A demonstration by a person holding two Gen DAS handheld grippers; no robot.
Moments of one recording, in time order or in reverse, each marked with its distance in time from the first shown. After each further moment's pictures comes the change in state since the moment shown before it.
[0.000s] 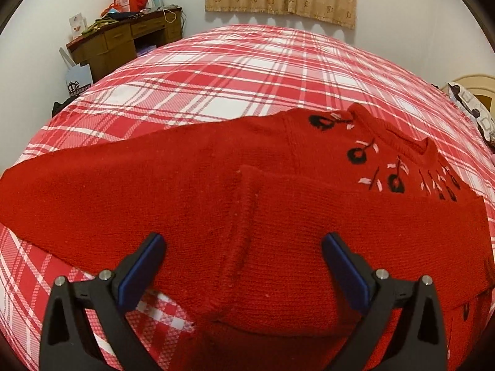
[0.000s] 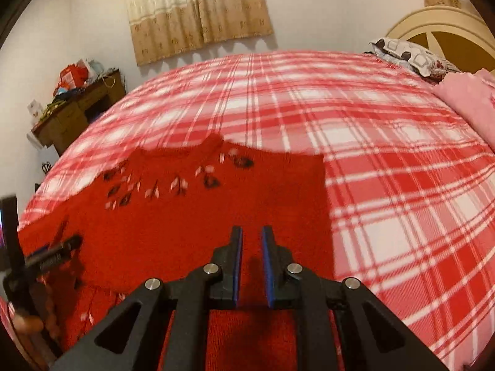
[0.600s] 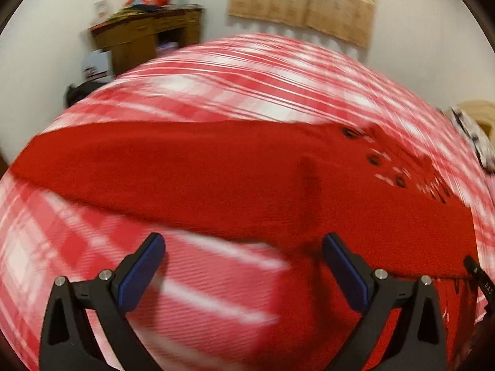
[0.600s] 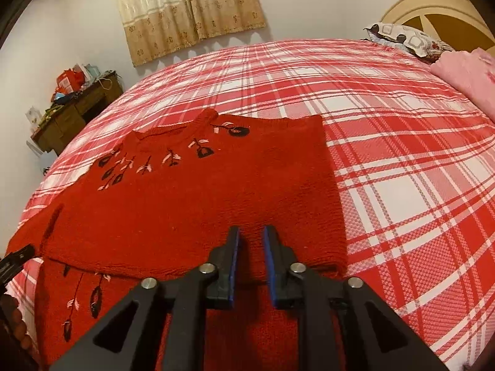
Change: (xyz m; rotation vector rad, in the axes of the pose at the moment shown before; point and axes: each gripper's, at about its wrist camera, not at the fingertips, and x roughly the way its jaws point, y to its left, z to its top) left arm -0.049 0.083 -0.028 -0.136 -0.038 0.002; right arm 0.015 -0.008 -0.028 0.052 0.004 0.034
